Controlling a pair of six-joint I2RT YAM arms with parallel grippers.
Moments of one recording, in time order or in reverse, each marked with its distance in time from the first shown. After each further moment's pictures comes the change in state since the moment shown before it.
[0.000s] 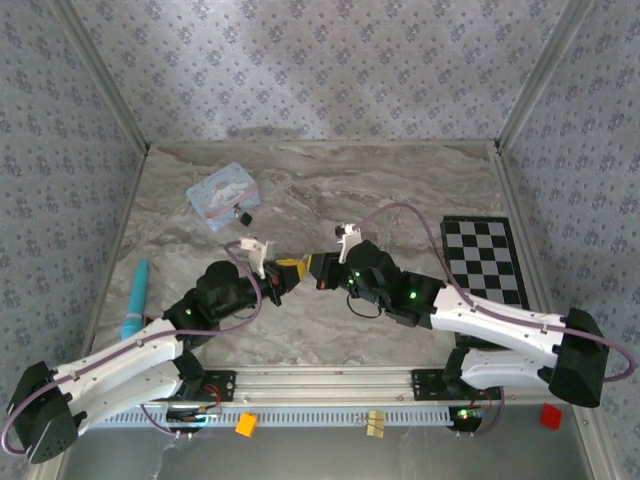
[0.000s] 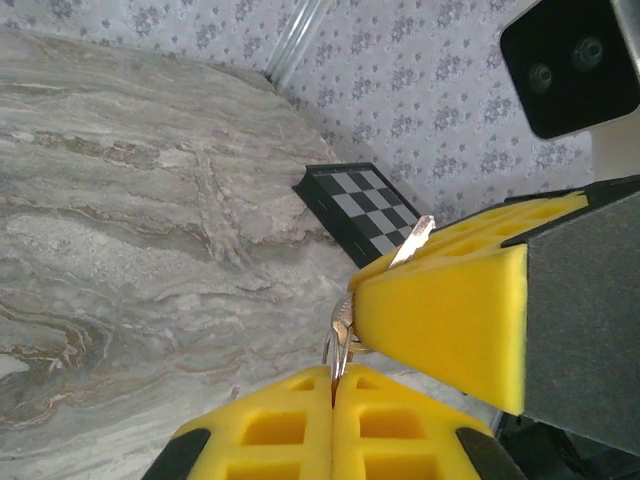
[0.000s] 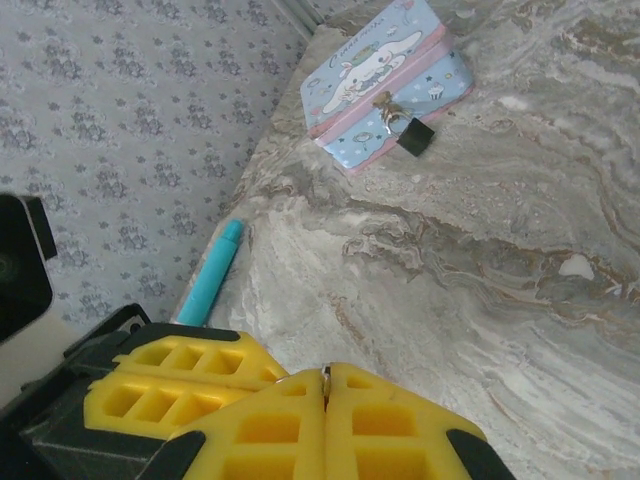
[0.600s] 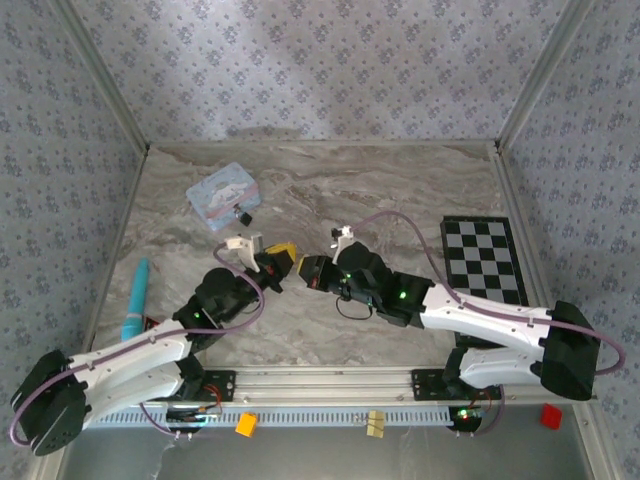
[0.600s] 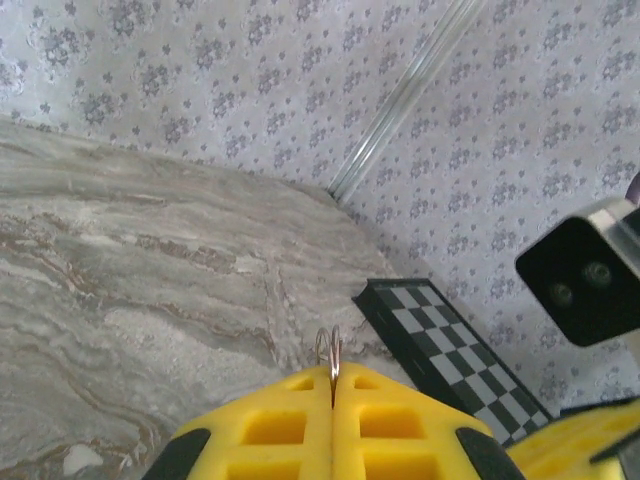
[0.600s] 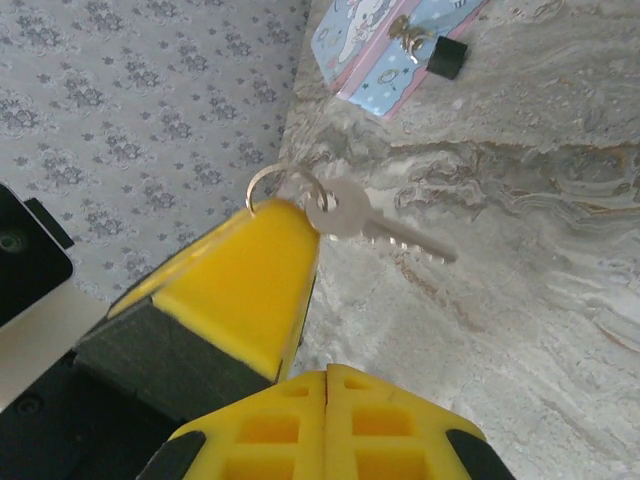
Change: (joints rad) left arm -0.005 0.076 -0.093 0.333 -0.242 -0.018; right arm 0.014 0.060 0.000 0.061 -0.076 0.275
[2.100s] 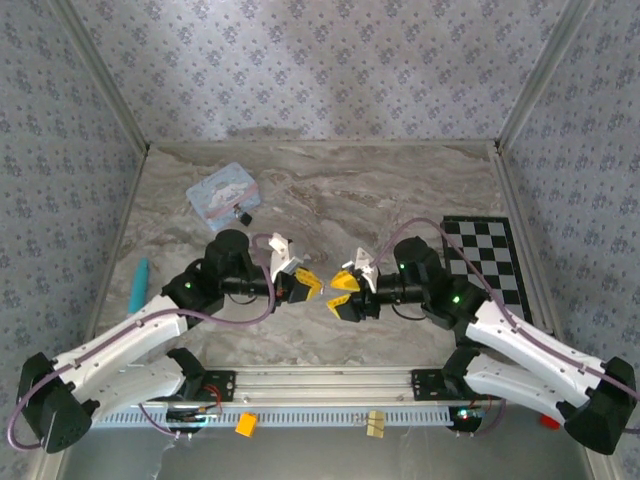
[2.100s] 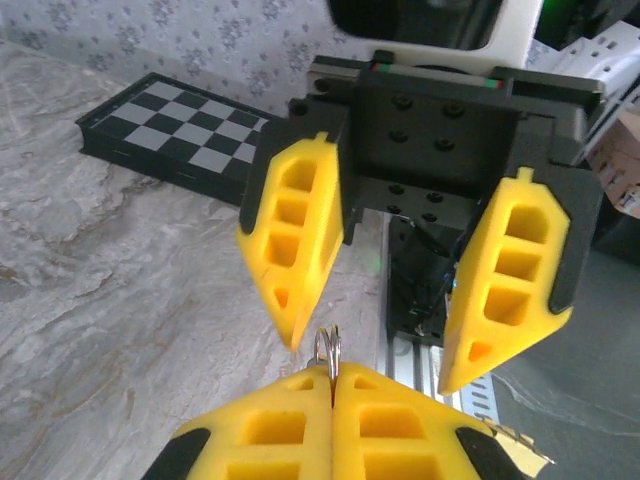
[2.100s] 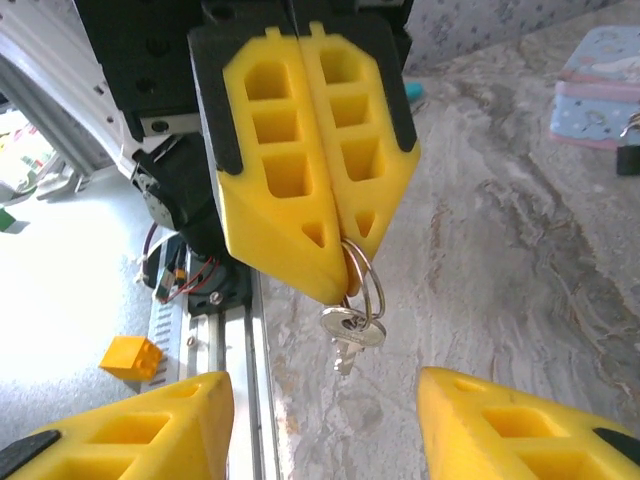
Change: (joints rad) left arm 0.075 0.064 0.385 -0.685 0.848 0.536; right arm -0.255 -0.326 -0.126 -0.249 -0.693 -1.137
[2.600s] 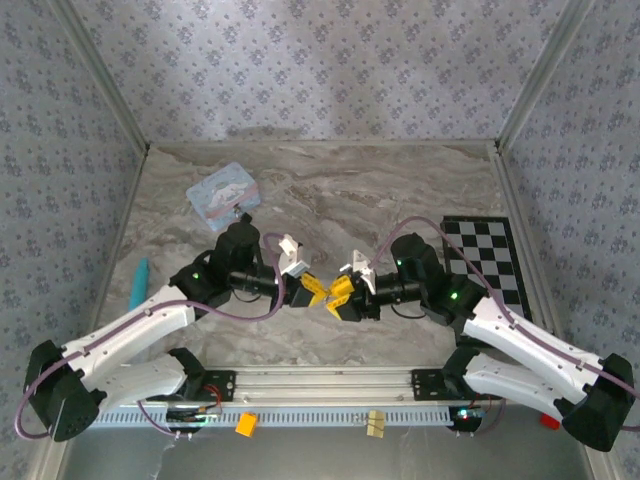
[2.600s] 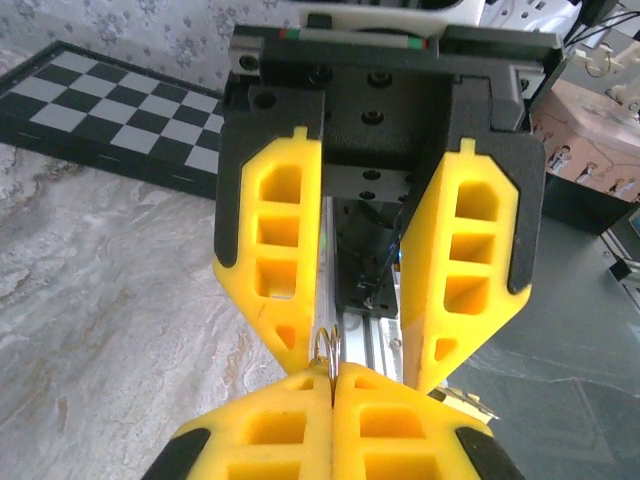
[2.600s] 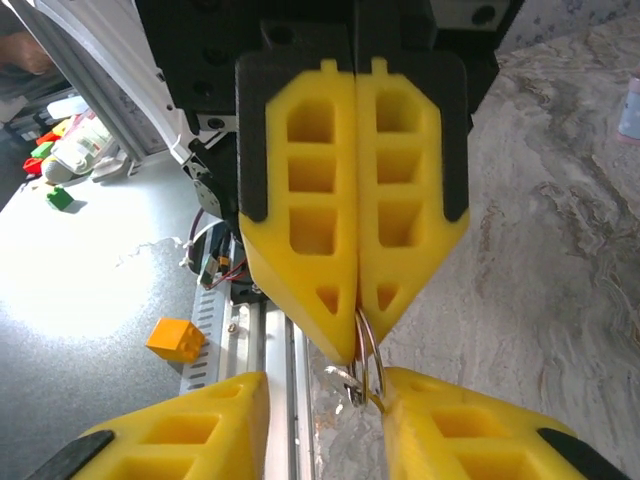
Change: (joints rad) left arm 0.000 0.079 0.060 -0.083 0.139 0.070; right arm -0.004 0.023 0.026 -0.023 -0.103 -0.024
